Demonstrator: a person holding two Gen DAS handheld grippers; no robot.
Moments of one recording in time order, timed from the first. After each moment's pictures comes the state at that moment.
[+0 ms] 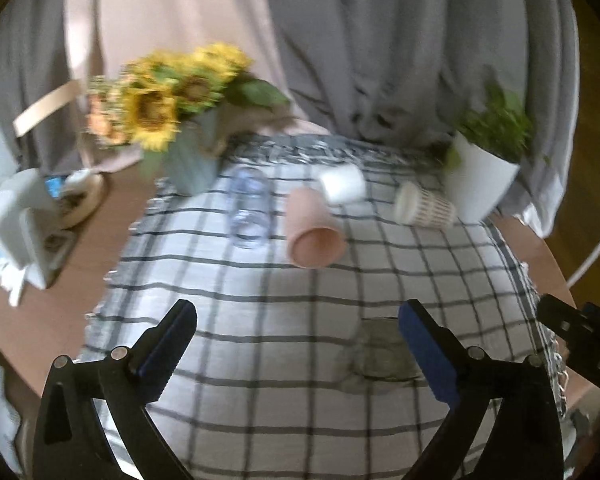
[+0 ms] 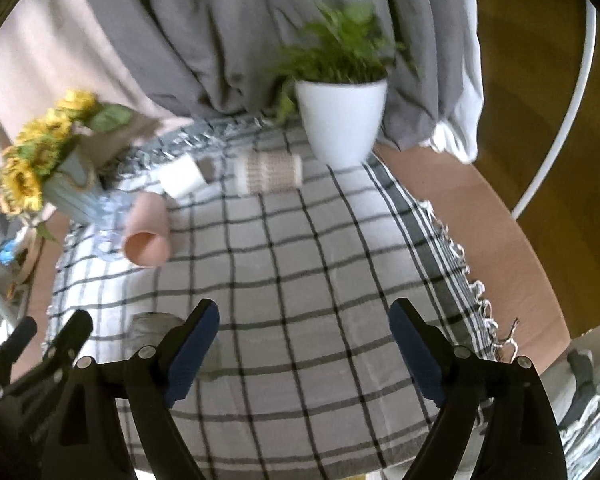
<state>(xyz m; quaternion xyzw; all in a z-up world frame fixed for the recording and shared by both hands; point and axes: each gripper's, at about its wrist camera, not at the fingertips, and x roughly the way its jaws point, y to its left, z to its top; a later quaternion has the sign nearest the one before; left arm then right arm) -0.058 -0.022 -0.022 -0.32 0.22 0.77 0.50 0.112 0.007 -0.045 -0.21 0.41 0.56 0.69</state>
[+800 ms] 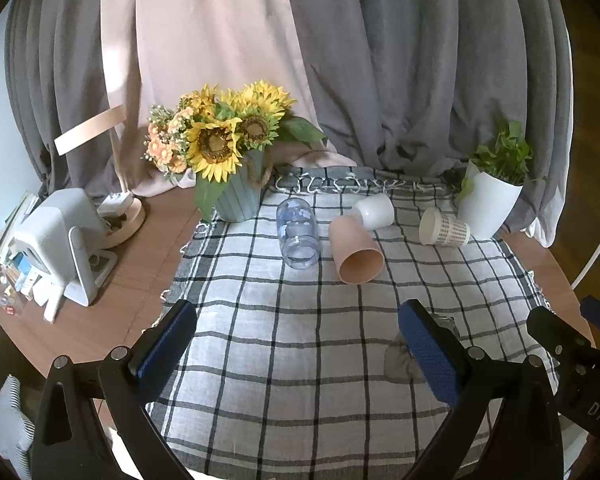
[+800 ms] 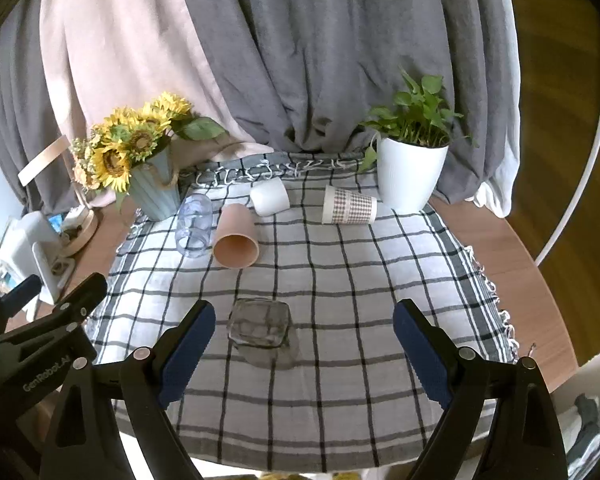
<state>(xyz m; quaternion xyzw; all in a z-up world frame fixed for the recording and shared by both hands) -0.089 -0.082 0.013 -0.28 0.21 0.79 0.51 0.029 -0.040 -0.004 -0.19 0.32 0.63 0.68</state>
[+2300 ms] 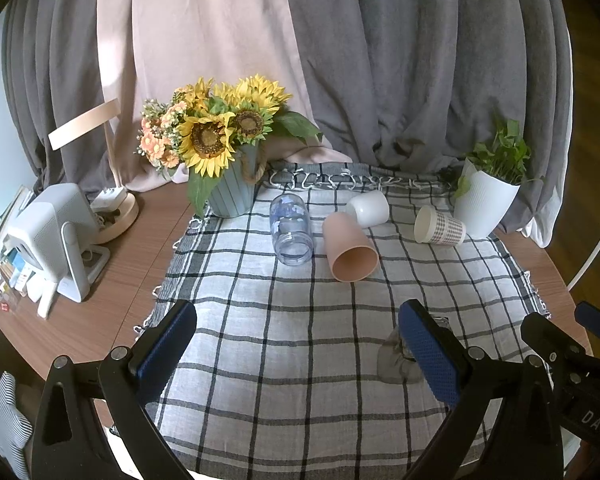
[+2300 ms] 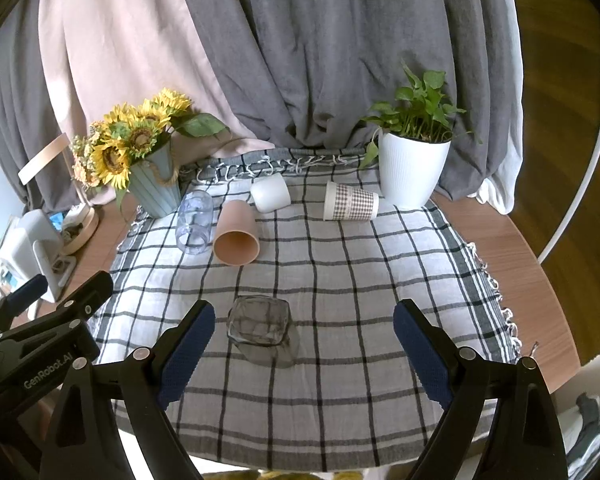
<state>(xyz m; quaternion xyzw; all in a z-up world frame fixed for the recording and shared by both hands) -0.089 -0.076 0.011 -0.29 0.20 0.78 0.51 0.027 -0.039 -0.008 -0.20 0.33 0.63 0.67</state>
